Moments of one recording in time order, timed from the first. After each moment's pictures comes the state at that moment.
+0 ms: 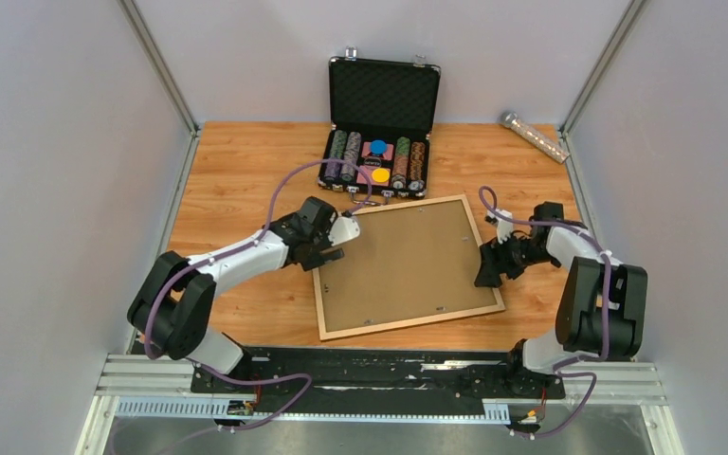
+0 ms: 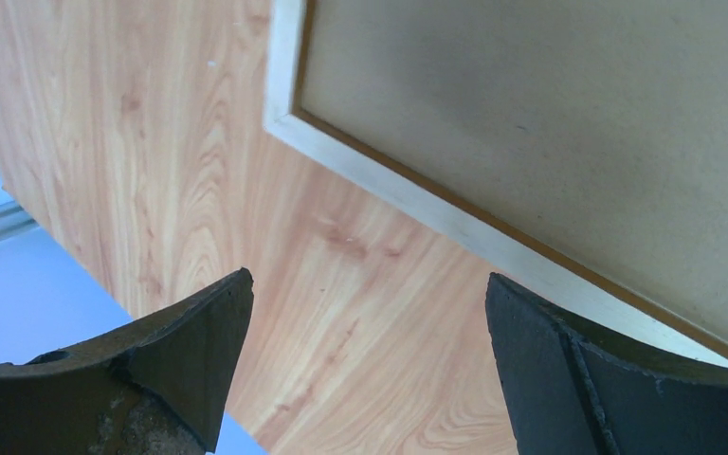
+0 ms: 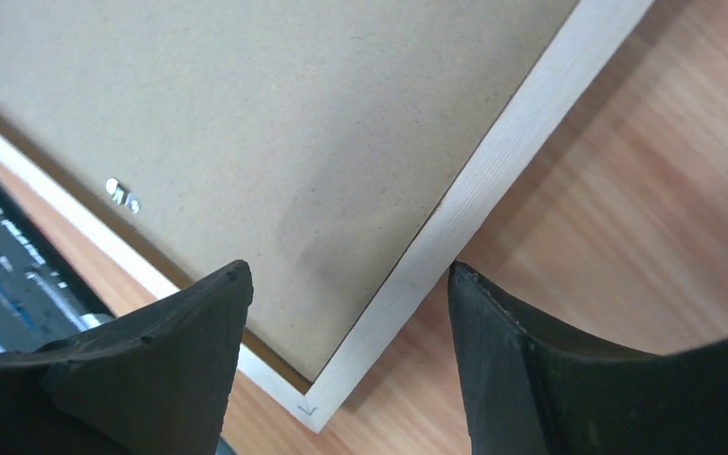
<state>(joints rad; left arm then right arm) -0.64 1.50 0.85 -0.32 -0.30 0.69 -0.20 1.51 0.81 -0.73 -0.67 -0.75</state>
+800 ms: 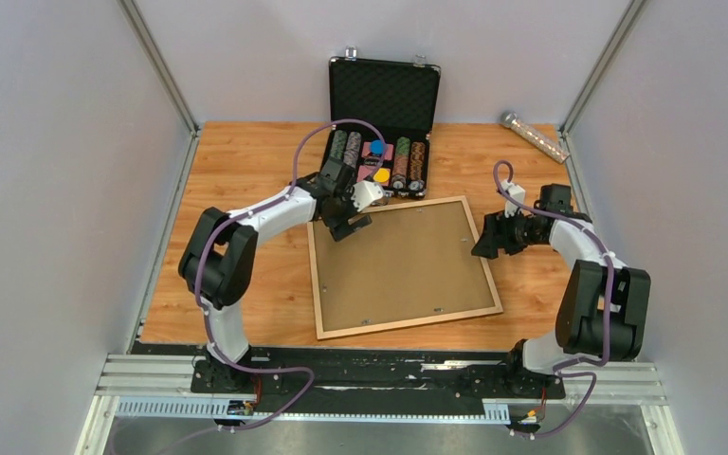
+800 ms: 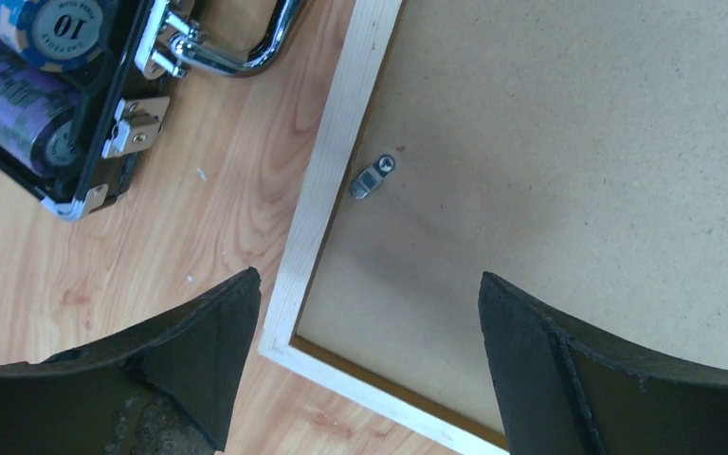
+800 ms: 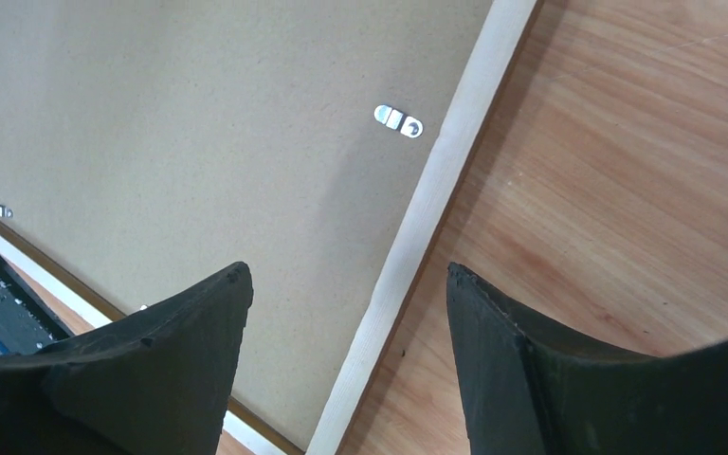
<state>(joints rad) -0.55 1.85 1.31 -0.46 0.02 0.58 -0.19 1.48 0.88 -0.57 -0.72 -0.44</state>
